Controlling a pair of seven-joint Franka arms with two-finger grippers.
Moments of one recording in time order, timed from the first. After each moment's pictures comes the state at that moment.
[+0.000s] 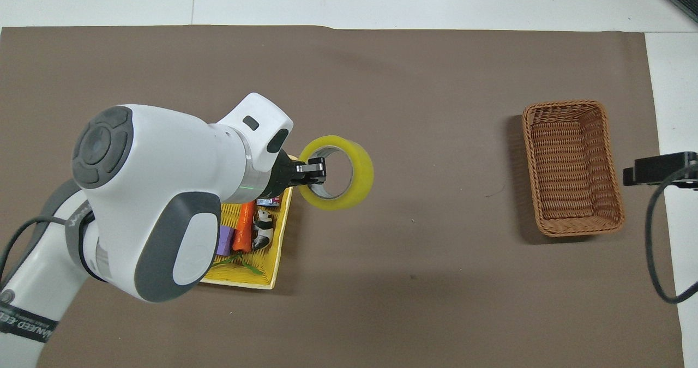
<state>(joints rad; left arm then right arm) -0.52 0.04 -0.05 -1.85 -0.59 2.23 -0.38 0.12 -0.11 0.07 -1.60 0.18 1.60 0.07</state>
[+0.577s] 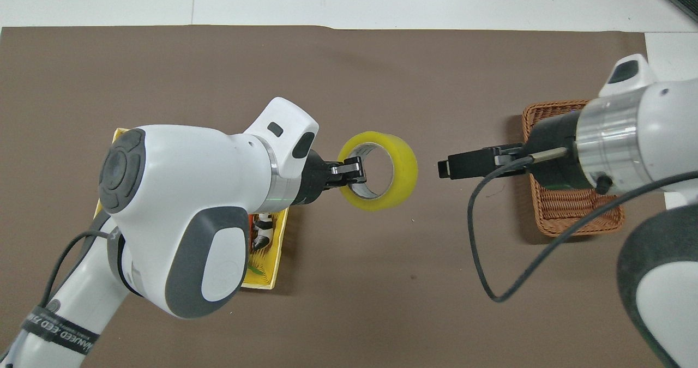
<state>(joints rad) -0.55 0.04 -0.07 -1.85 -0.61 2.26 -0.38 0.19 -0.02 0.07 -1.64 0.48 1.75 0.05</state>
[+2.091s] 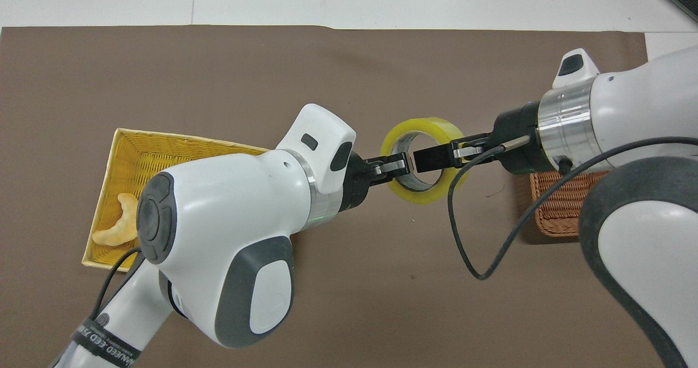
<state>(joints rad) -0.58 0.02 -0.11 -1.80 -0.68 2.47 -0.49 0.10 0.02 0.05 -1.66 0.57 1.77 -0.08</state>
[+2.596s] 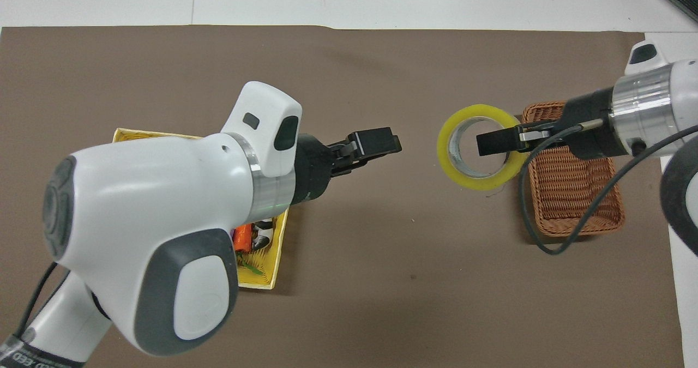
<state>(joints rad) -0.38 -0.05 -0.09 -1.80 -0.63 2.18 -0.52 -0.03 0.02 0.04 -1.70 0.37 1.71 -0.21</state>
